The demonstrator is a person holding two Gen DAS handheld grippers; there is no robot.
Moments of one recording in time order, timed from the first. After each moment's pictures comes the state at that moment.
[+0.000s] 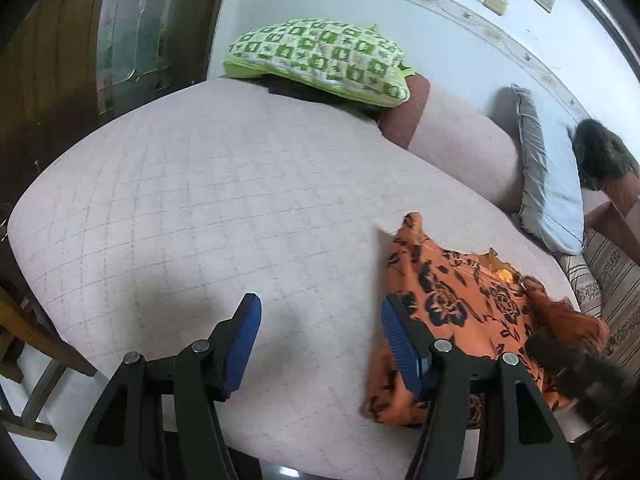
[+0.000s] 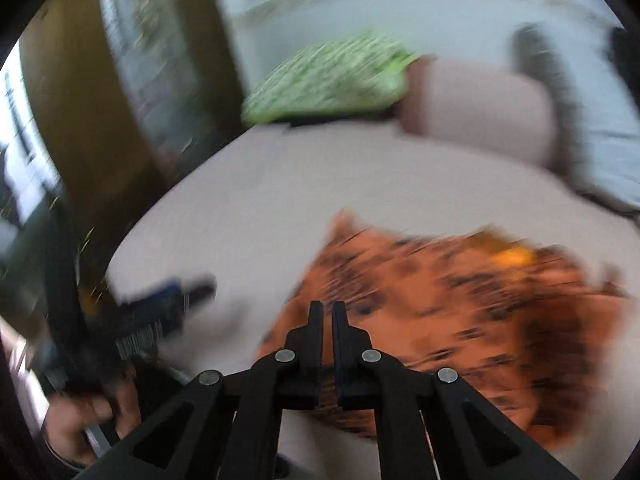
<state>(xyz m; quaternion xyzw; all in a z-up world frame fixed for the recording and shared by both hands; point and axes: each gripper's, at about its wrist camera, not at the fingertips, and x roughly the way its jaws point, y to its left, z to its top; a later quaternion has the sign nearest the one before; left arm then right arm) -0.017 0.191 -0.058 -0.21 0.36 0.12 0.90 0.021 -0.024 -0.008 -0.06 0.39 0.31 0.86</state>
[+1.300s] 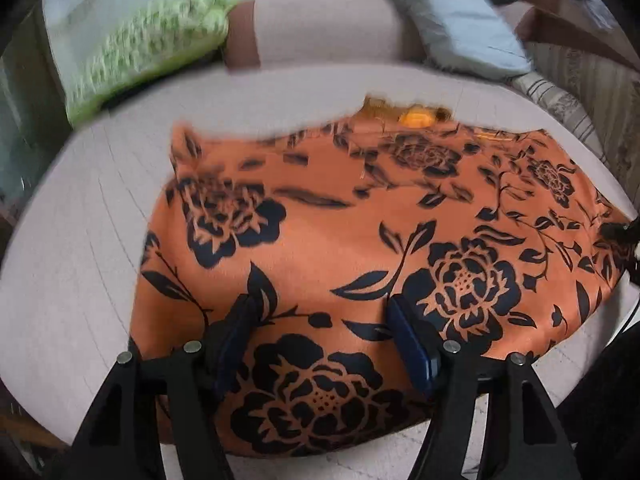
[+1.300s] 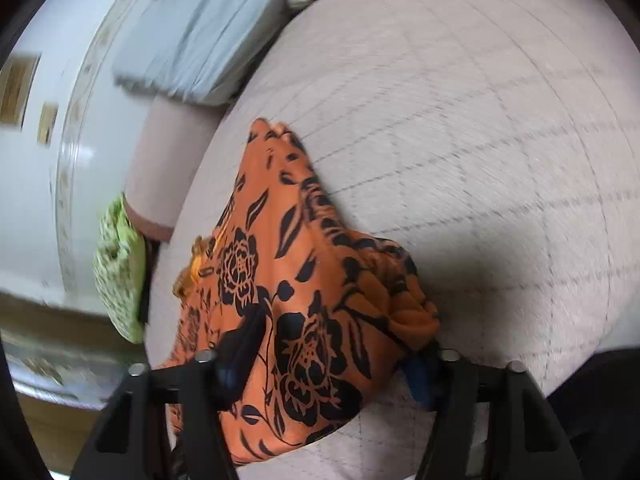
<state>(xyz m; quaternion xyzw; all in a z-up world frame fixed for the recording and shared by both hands) 0.064 -0.005 -0.118 0.04 0.45 -0.01 0.89 0.062 -0.403 -0.132 0.42 0.46 0.01 0.78</state>
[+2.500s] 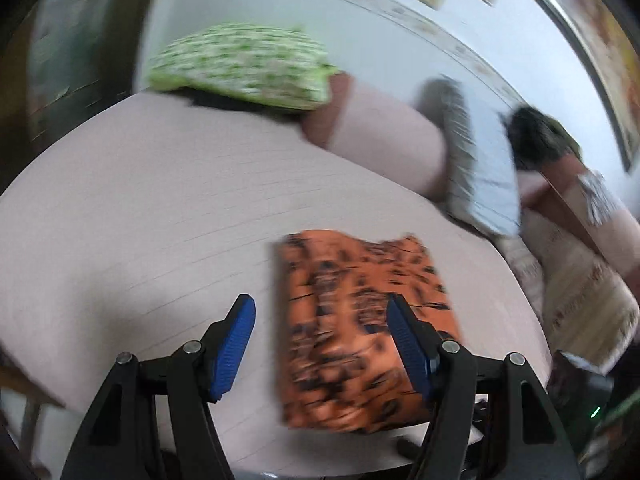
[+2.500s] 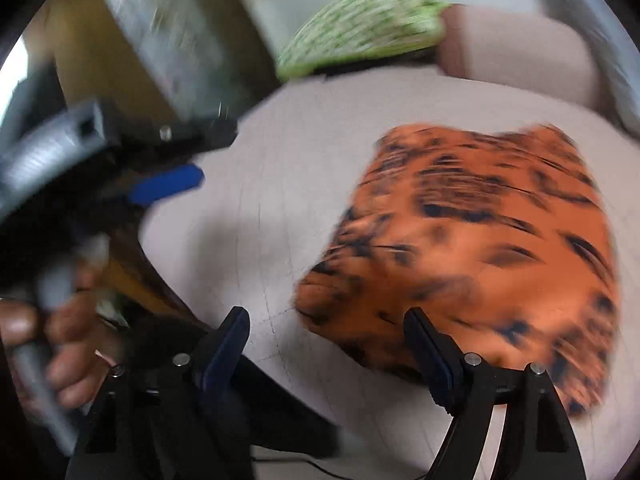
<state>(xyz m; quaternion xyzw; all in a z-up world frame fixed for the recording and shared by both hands) 0.013 0.141 -0.016 -0.19 0.35 -0.03 0.92 -0.012 -0.036 -0.054 0.02 0.44 0.36 0.82</state>
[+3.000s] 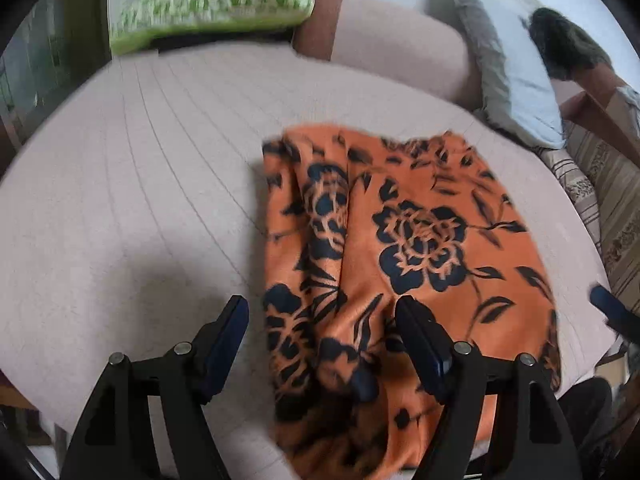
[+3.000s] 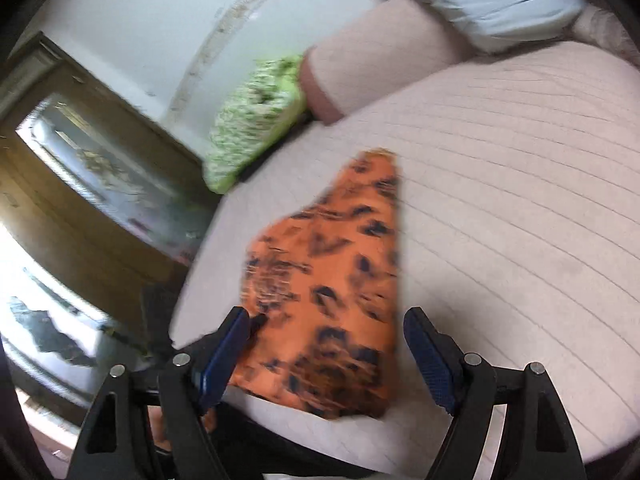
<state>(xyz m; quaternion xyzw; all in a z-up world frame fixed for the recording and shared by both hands) 0.063 0.098 -0.090 -0.10 0.46 0.01 0.88 0.083 -0.206 -0.036 0.24 0.43 0.32 0.81</state>
